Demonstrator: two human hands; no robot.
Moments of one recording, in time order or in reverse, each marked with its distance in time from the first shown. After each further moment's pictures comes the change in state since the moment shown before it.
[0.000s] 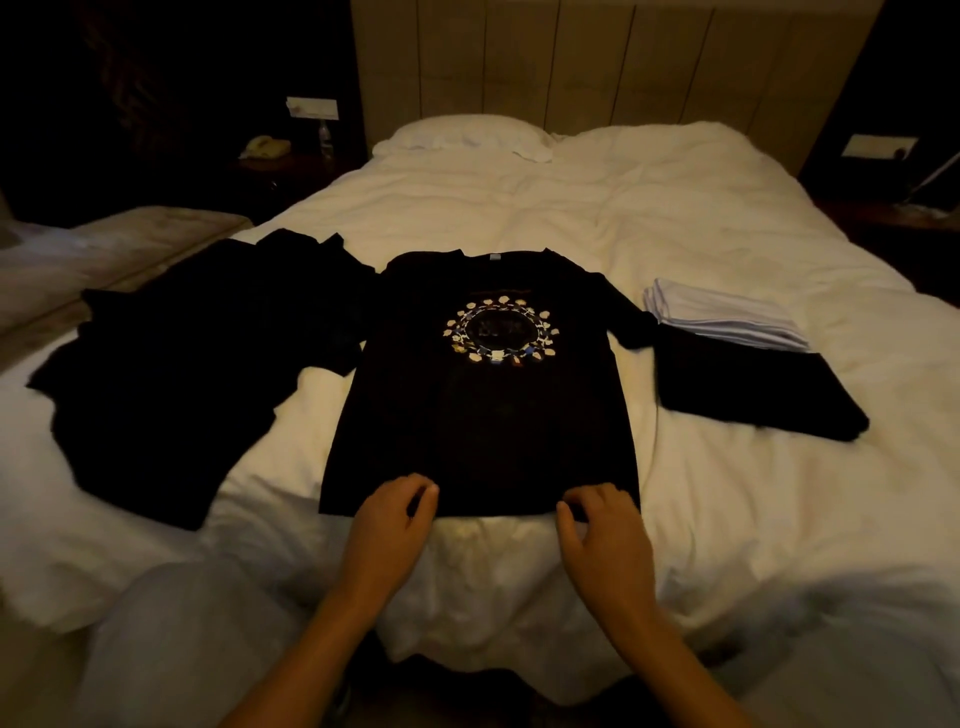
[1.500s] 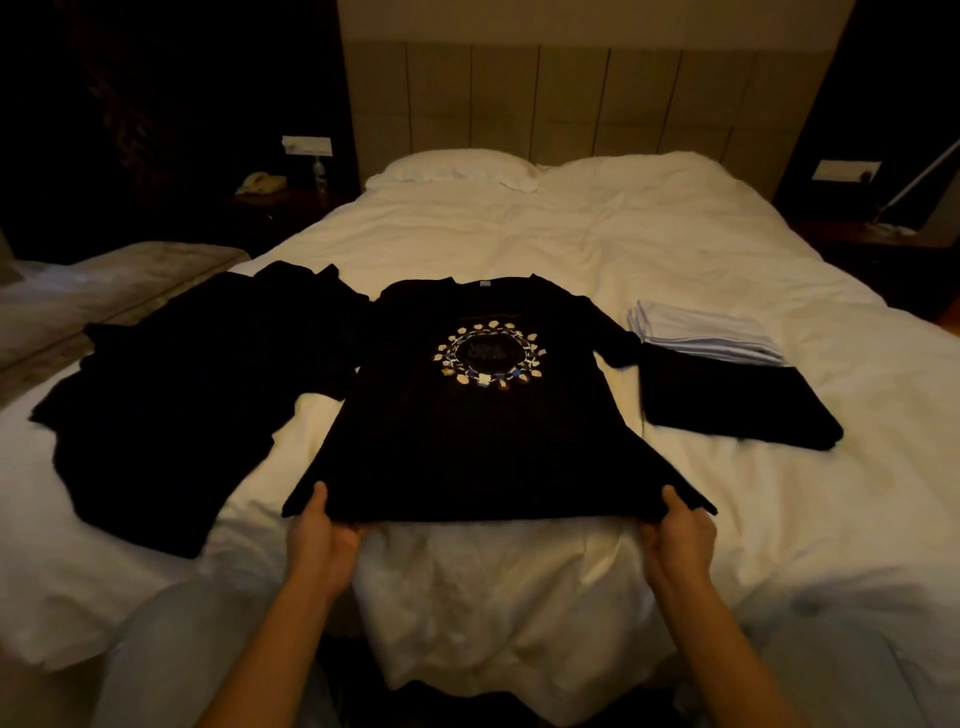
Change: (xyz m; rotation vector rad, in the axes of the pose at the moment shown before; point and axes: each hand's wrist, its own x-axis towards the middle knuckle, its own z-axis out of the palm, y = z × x) left_hand 0.029 -0.022 -0.031 -1.479 0.371 -0.826; right_hand 0.048 0.060 -0.022 1.303 0.405 0.977
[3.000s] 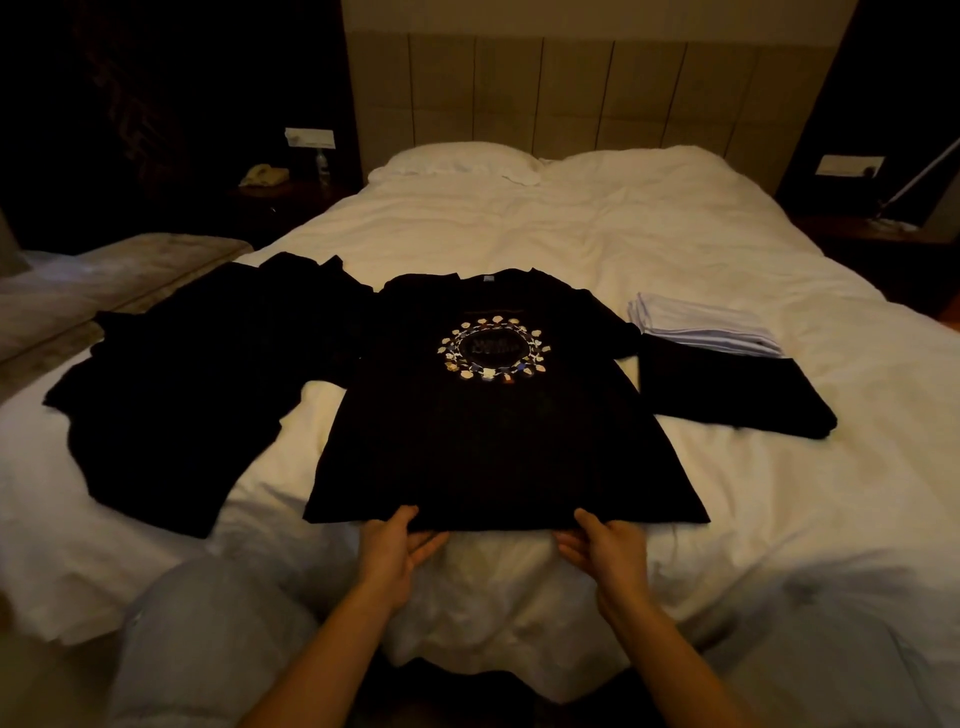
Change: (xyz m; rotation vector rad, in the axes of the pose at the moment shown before) left_hand -0.042 -0.057 0.011 0.361 -0.009 -0.075; right_hand -0.046 0.051 -0.003 -0.455 -0.213 0.129
